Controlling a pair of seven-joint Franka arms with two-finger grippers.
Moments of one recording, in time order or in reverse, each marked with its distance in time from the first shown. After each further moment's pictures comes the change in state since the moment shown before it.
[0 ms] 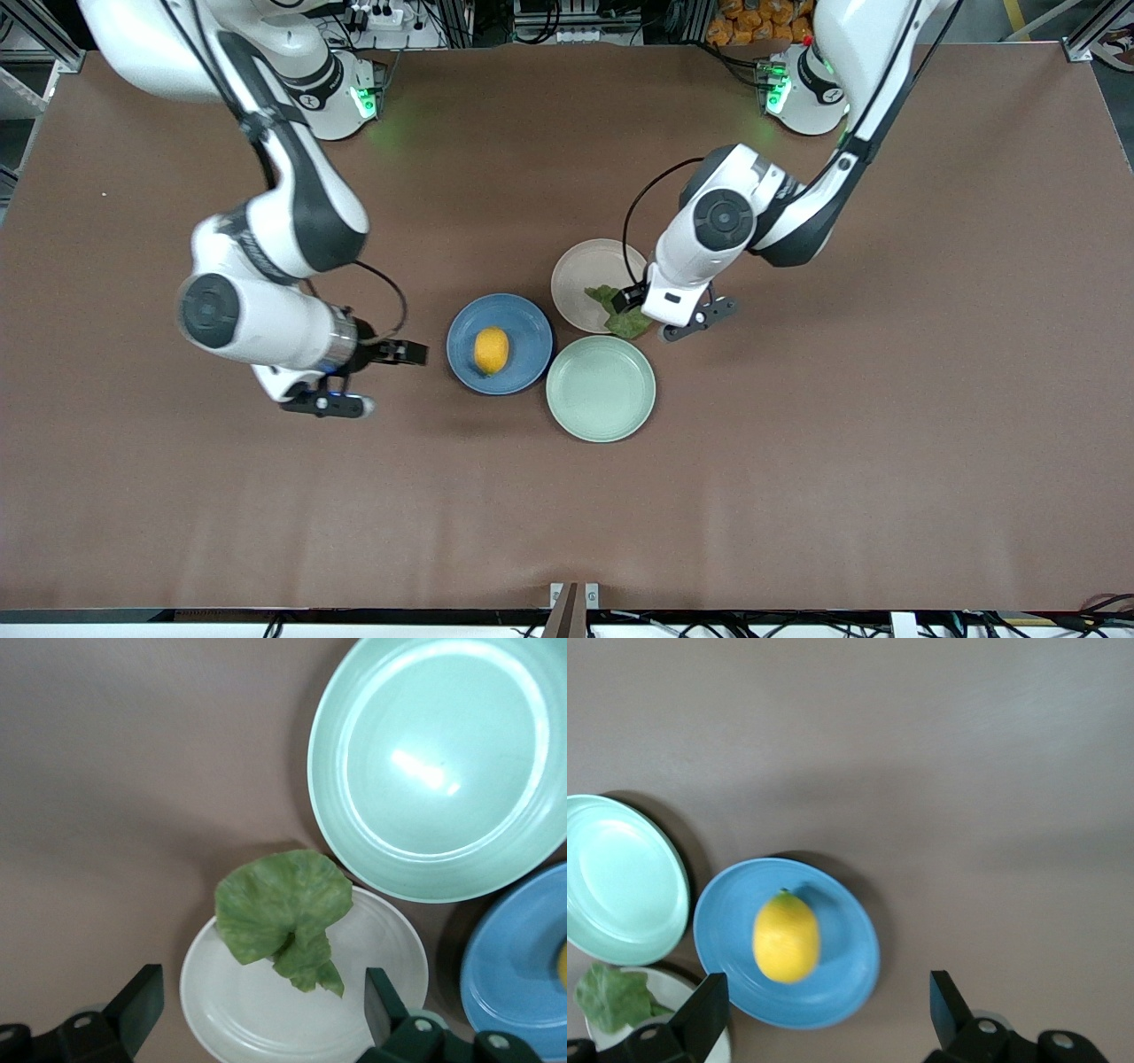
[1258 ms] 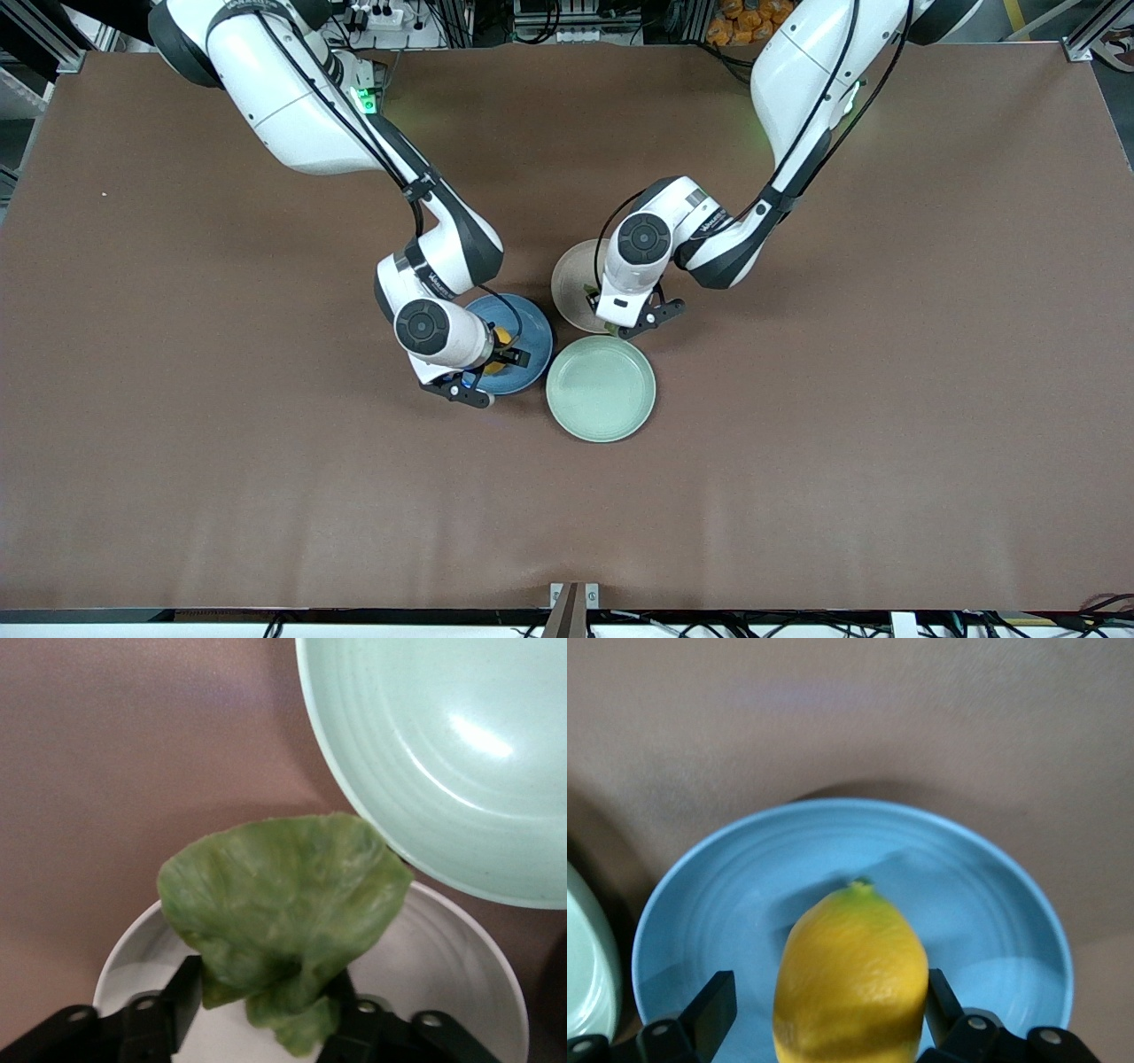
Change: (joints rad) left arm -0.100 0.187 0.013 0.049 0.137 0.061 -0.145; right arm 0.185 0.246 0.001 0.004 -0.074 0.183 0.348
